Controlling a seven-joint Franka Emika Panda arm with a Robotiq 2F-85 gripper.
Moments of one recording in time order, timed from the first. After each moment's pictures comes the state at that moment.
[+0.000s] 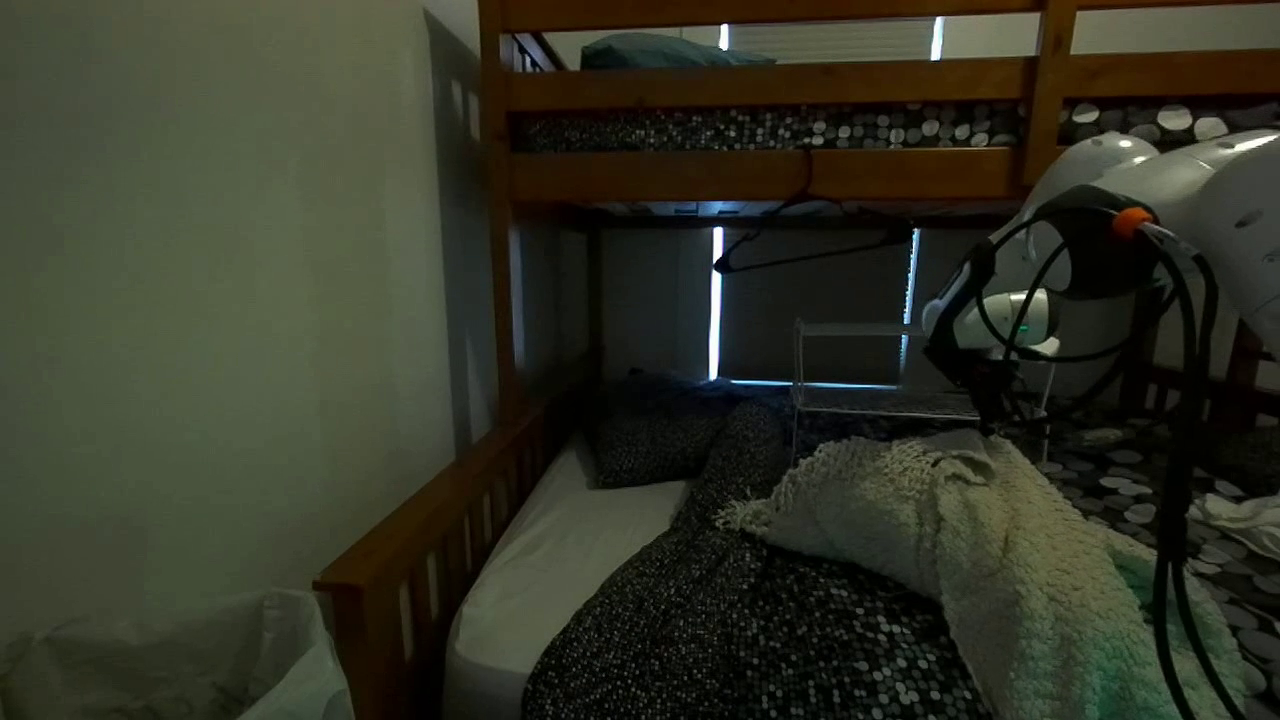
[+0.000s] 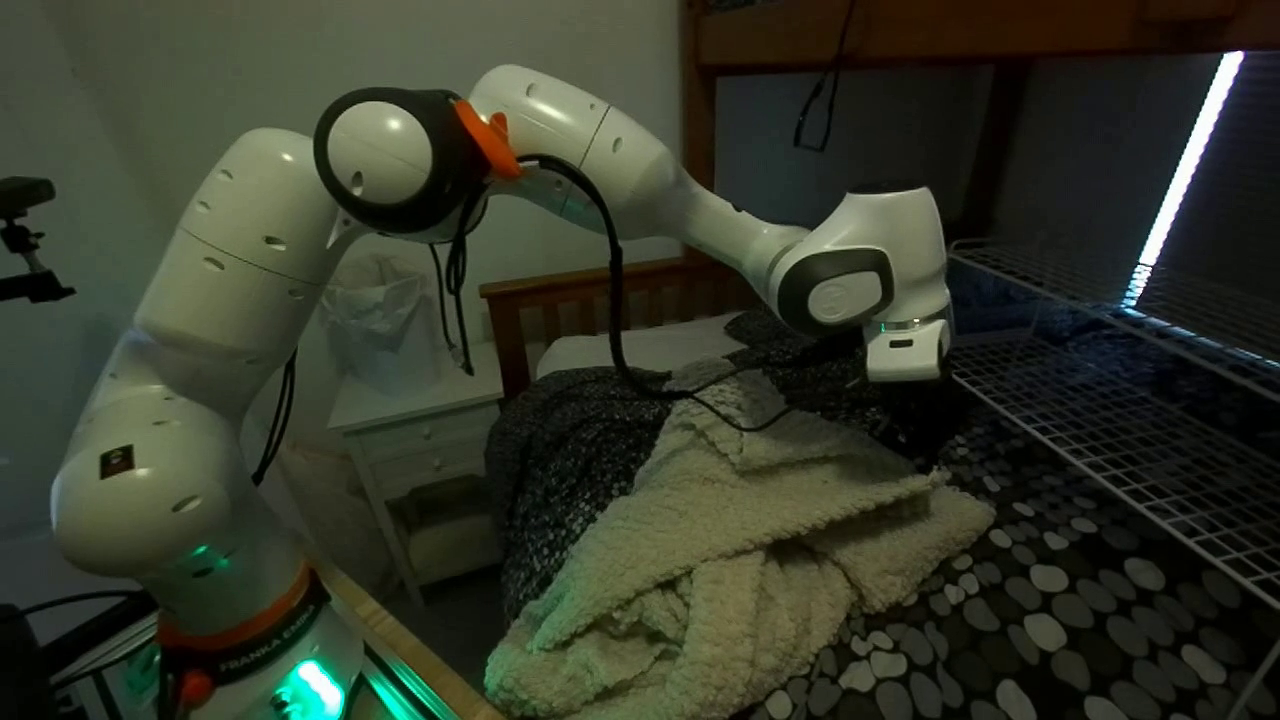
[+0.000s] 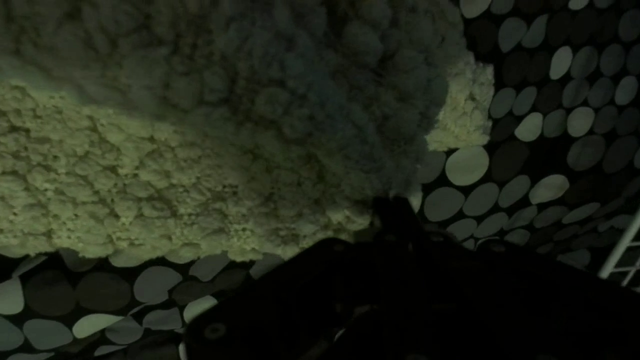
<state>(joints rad) -0.29 0.68 -0.55 -1.52 0.25 2.37 1.33</state>
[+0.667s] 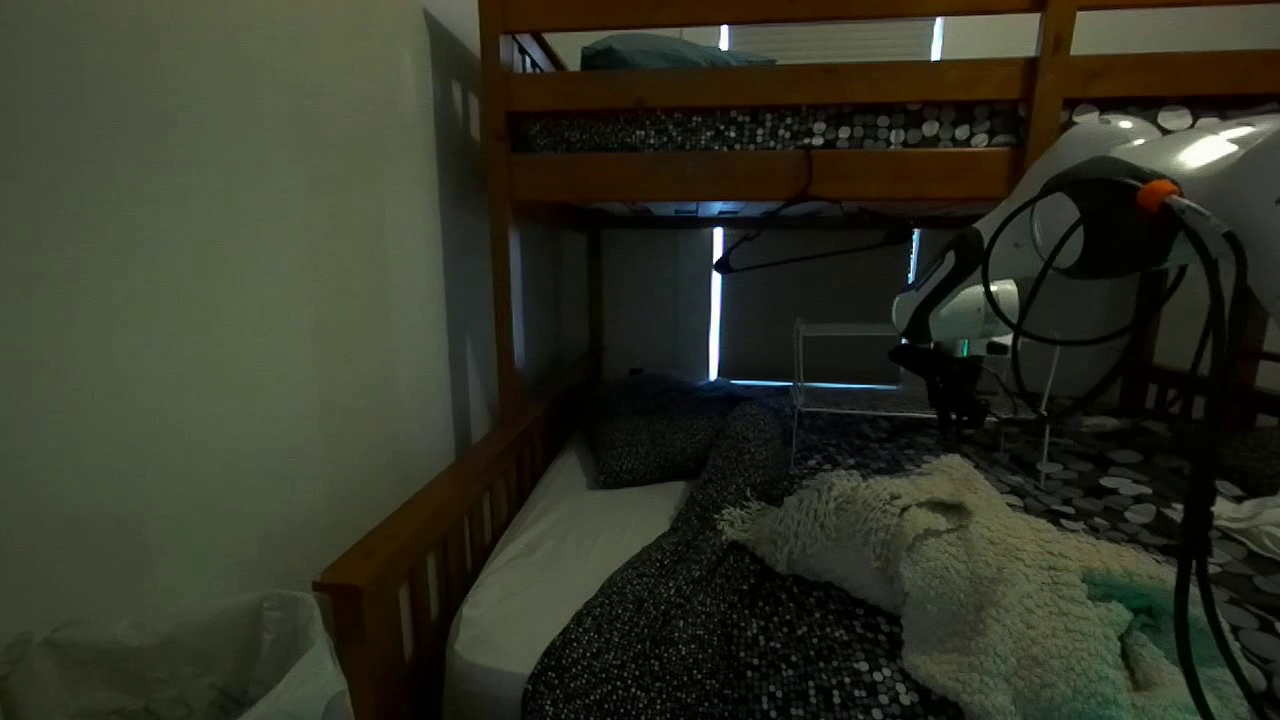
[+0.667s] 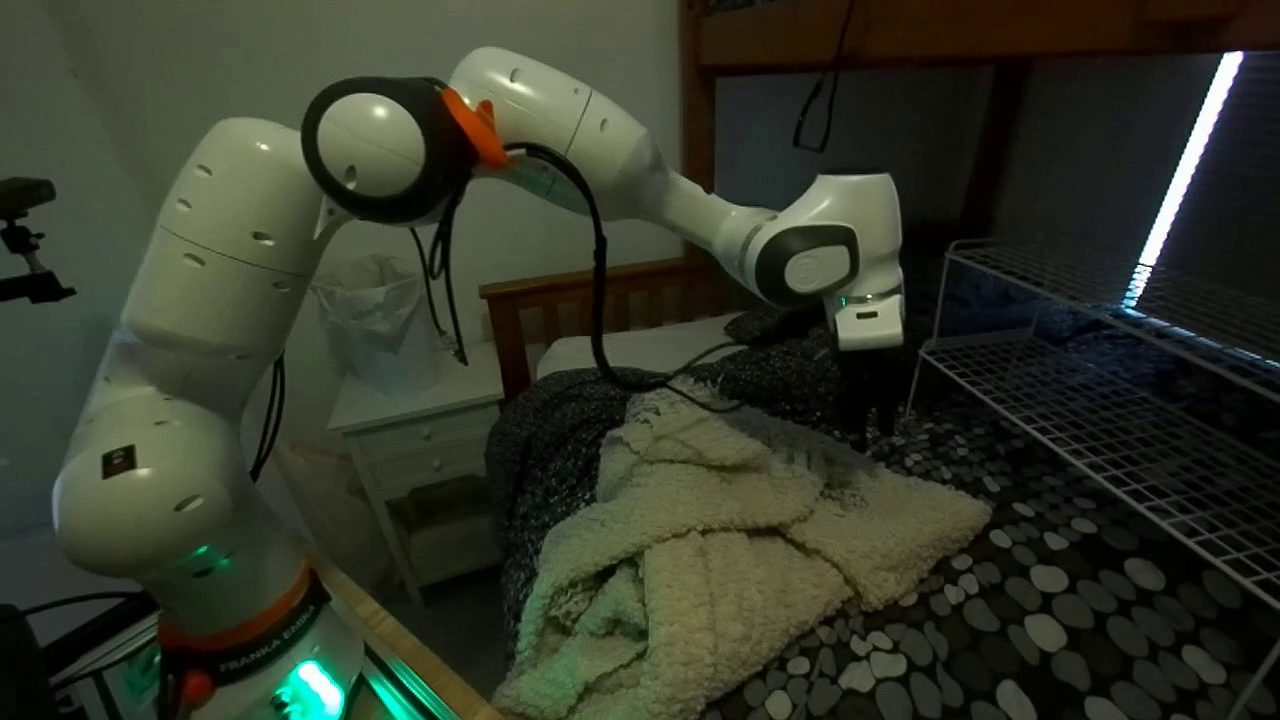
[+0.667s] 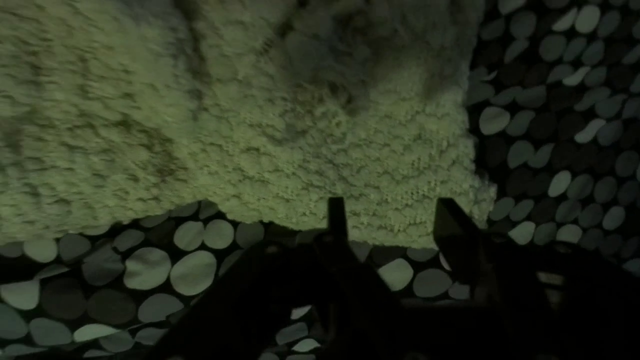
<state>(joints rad) -0.28 0.61 -0.44 -1.55 0.15 2.28 1.25</state>
